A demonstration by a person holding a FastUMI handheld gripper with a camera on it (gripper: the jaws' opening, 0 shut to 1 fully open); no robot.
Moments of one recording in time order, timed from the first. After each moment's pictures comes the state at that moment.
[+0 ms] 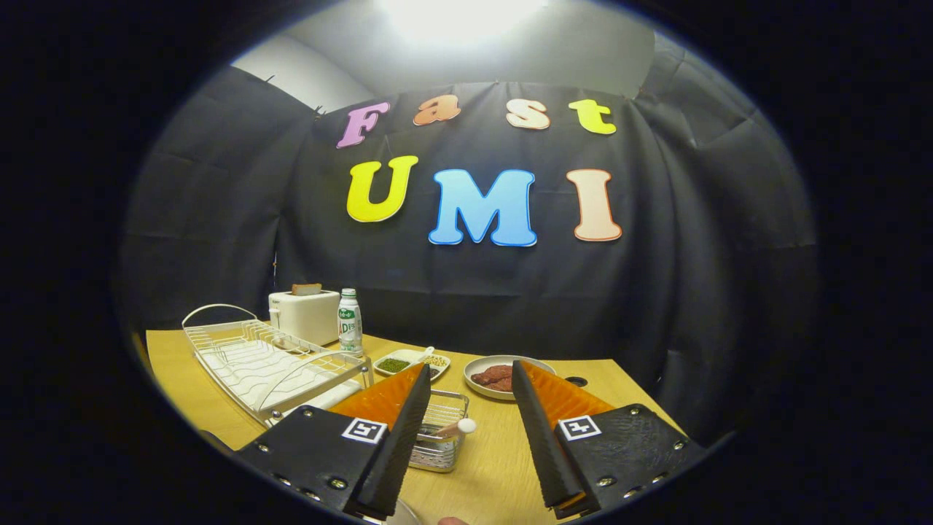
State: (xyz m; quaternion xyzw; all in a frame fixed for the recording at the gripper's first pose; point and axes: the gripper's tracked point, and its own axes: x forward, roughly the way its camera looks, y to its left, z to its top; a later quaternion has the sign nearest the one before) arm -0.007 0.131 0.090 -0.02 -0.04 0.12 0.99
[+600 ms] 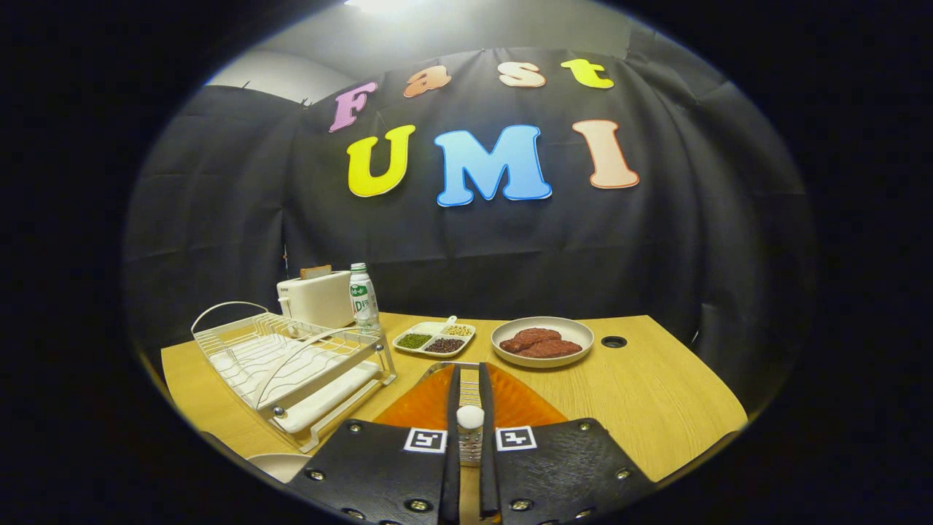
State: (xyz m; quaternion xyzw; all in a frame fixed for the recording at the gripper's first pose) arm 0.015 0.154 0.054 0.01 0.02 0.15 0.99
